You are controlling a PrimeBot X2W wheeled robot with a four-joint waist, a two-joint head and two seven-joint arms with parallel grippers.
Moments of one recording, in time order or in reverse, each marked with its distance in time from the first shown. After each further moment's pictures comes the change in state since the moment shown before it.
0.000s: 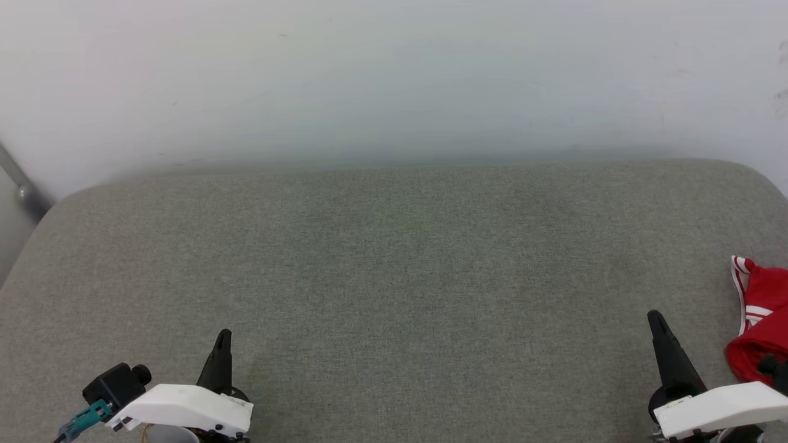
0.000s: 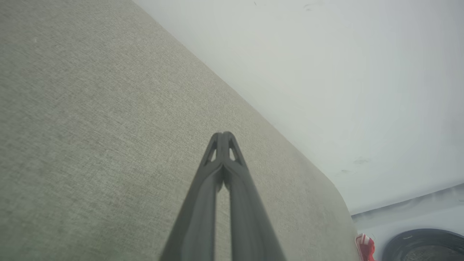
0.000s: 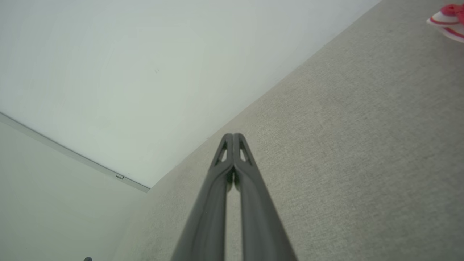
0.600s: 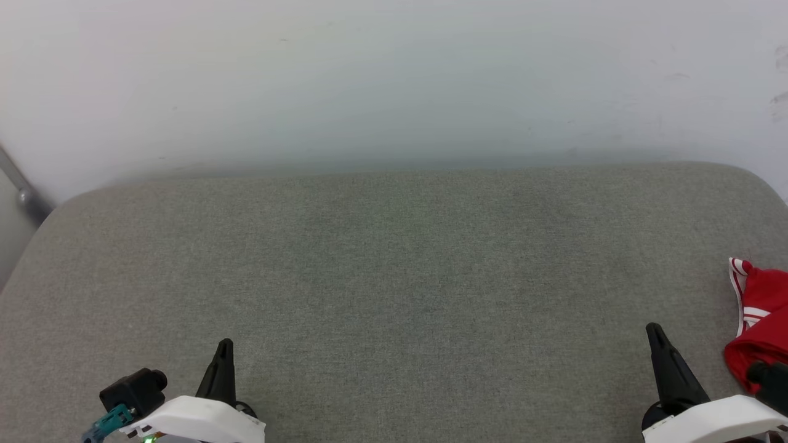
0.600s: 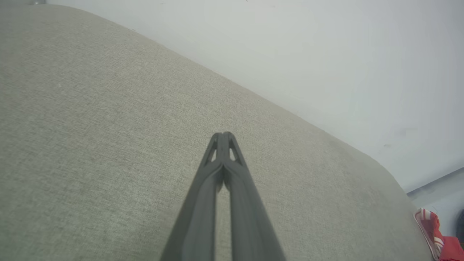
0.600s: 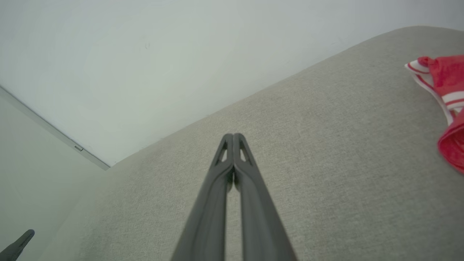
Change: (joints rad) left arm 0.028 0.039 -0.072 -0.010 0.211 0.054 -0.063; right arm 0.050 -0.005 0.014 -0.050 -0.257 0.000 -0.027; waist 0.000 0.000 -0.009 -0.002
